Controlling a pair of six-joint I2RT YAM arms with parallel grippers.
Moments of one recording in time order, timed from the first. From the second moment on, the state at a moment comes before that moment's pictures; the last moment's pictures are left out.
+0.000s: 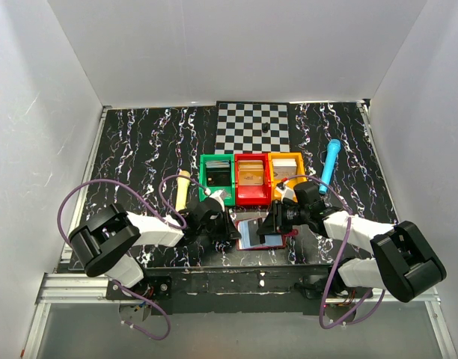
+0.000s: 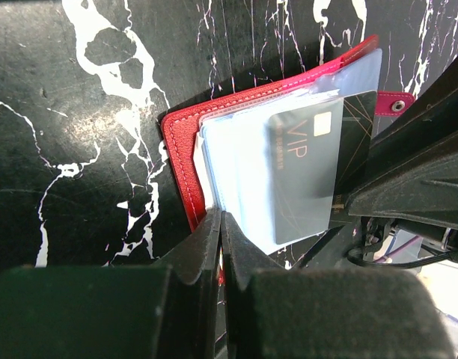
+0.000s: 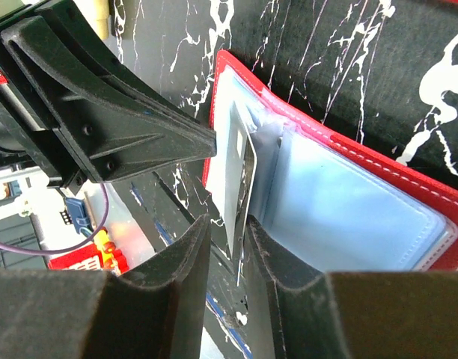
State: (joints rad) left arm -0.92 1.52 0.49 0.32 0.14 -0.96; right arm 0.52 1.26 0.40 0.06 -0.70 0.67
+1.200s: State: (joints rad) left arm -0.92 1.51 0.48 0.32 0.14 -0.96; right arm 0.49 1.24 0.40 0.03 -0.70 0.66
